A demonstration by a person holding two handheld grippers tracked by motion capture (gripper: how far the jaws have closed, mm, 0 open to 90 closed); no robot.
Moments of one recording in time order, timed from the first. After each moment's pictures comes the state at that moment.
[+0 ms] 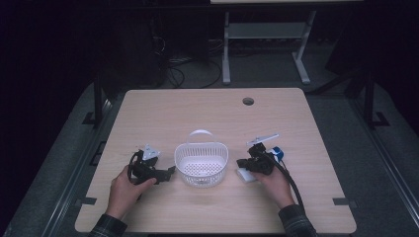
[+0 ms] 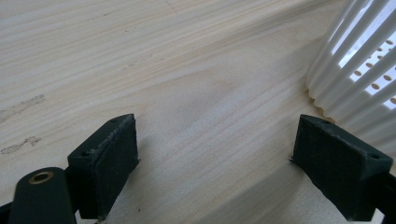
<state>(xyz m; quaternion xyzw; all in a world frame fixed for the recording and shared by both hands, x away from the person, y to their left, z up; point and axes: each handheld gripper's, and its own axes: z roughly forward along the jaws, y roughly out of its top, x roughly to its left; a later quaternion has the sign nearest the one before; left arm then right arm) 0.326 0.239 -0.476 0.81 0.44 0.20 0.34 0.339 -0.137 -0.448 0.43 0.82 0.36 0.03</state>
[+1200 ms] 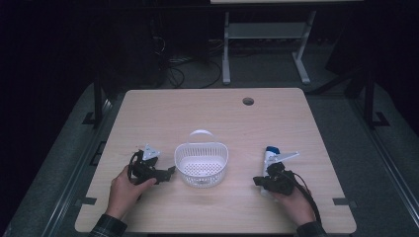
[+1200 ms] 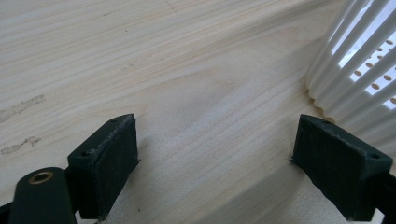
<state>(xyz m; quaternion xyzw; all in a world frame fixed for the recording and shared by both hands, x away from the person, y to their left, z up) 0.326 0.239 -0.476 0.81 0.44 0.20 0.34 0.283 -0.181 -0.451 0.44 0.83 0.34 0.03</state>
